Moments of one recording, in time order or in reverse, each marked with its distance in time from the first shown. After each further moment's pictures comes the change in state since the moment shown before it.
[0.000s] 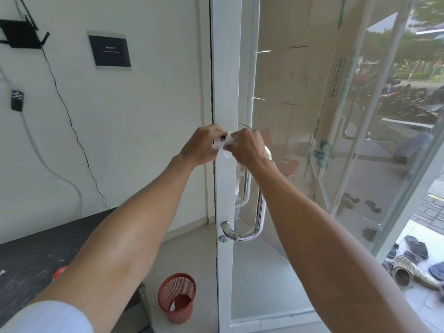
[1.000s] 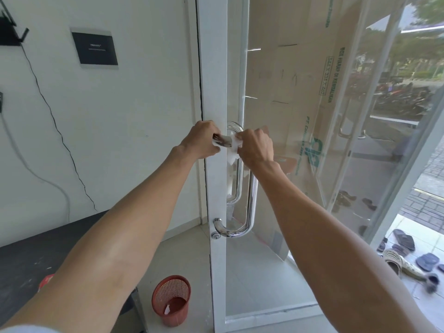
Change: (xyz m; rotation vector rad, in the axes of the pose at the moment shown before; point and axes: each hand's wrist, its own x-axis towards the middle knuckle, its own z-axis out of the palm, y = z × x) left_hand 0.025 0.012 0.004 0.146 -0.187 -0.204; right_hand -0.010 0.023 -0.018 -0.289 0.078 0.001
